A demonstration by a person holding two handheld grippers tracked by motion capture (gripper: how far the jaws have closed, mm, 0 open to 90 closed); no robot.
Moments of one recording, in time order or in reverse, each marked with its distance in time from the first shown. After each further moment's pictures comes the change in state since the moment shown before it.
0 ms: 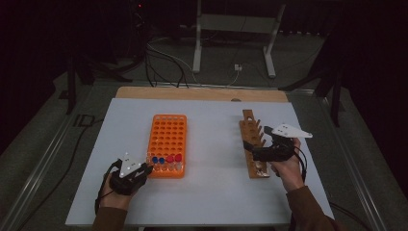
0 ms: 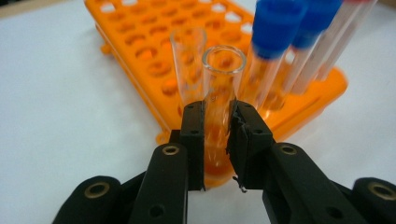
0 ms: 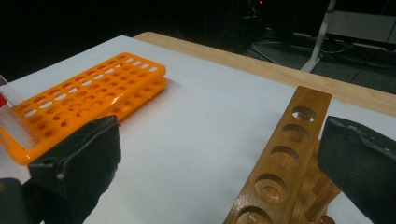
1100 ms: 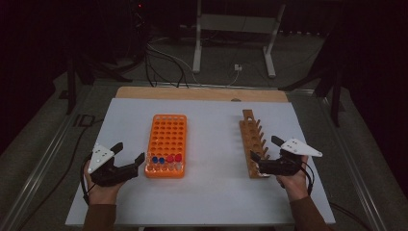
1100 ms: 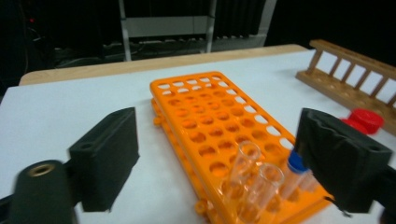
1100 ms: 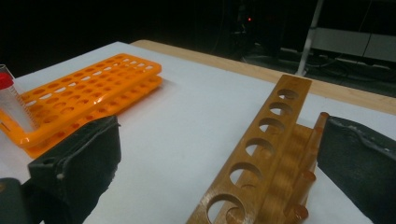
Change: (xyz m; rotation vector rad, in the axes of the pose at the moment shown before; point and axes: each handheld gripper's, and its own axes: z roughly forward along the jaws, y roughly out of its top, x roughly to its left) left arm 0.031 0.018 -0.037 -0.314 0.071 -0.184; right arm 0.004 -0.034 -0.027 -0.080 -0.040 -0.012
